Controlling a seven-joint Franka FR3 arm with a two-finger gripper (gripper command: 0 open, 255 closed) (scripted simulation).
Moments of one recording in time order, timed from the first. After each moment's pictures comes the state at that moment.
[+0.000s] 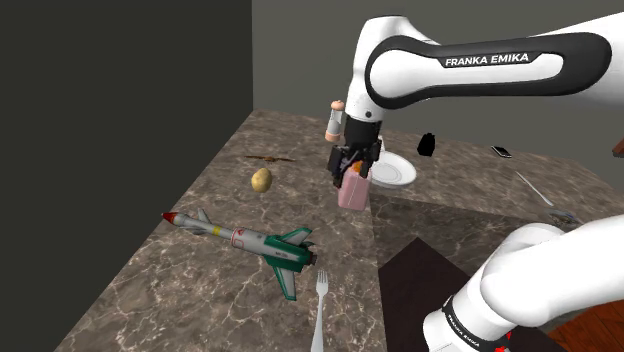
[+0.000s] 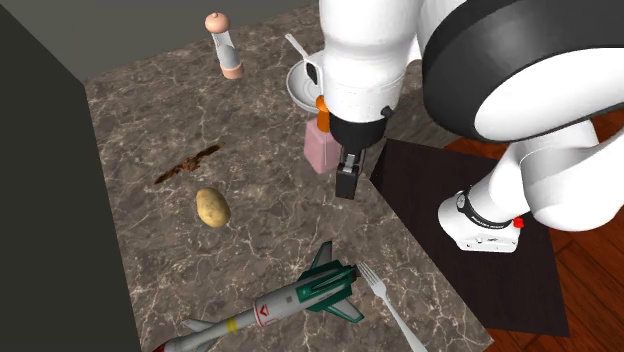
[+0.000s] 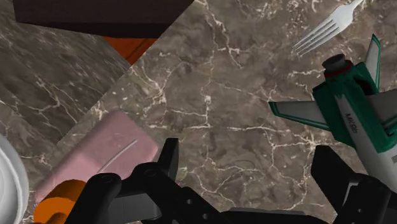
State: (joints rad) arm -0.02 -0.50 0.24 -2.36 0.20 1.79 0.16
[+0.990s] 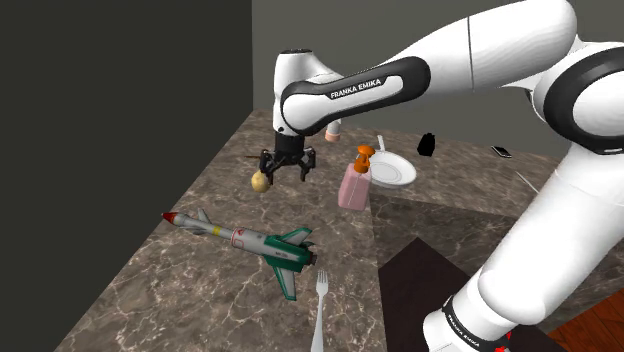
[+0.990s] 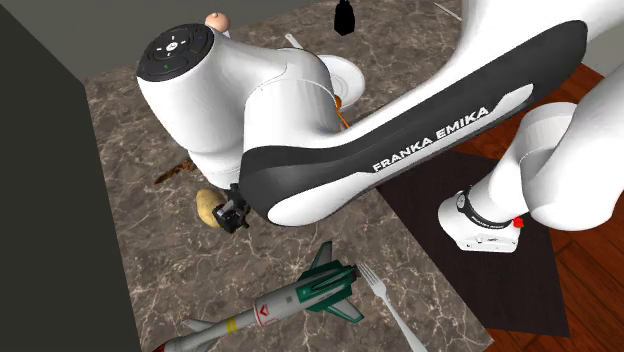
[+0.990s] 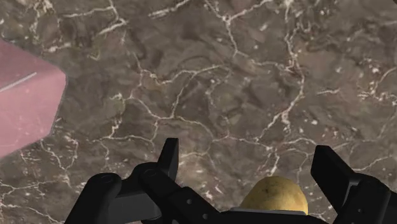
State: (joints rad) arm -0.06 0.08 0.40 -2.01 -0.02 2.06 0.71
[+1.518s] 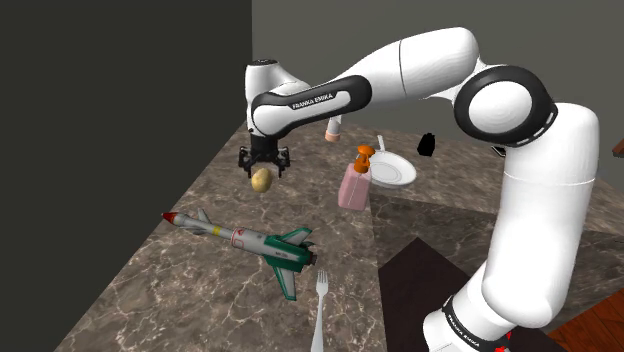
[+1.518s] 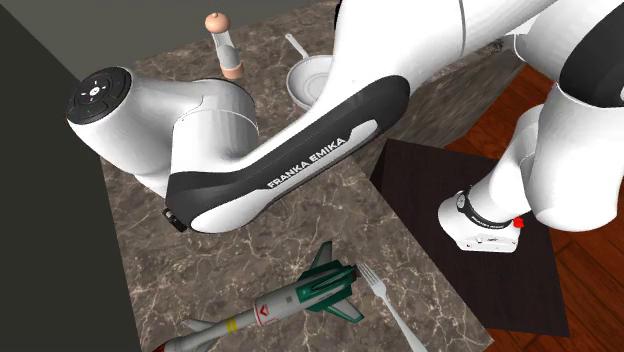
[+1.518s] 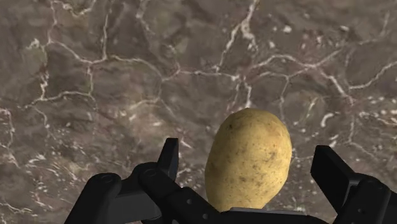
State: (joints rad) arm 0.02 0.41 0.35 -1.68 -0.20 2.05 0.98
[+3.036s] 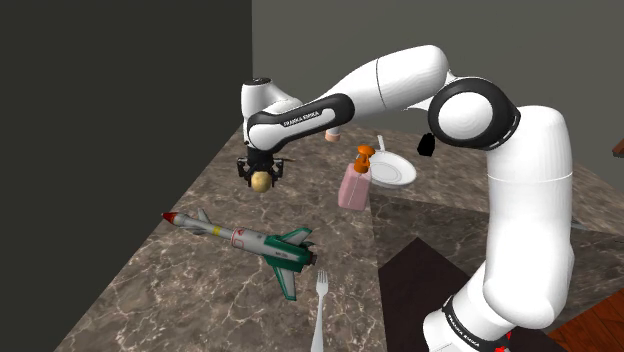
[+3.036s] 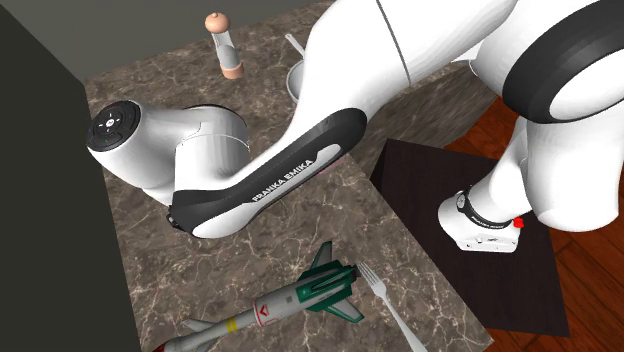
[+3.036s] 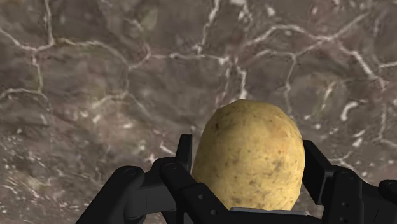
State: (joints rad) arm 0.05 0.53 0.32 -1.62 -0.24 2.12 1.04
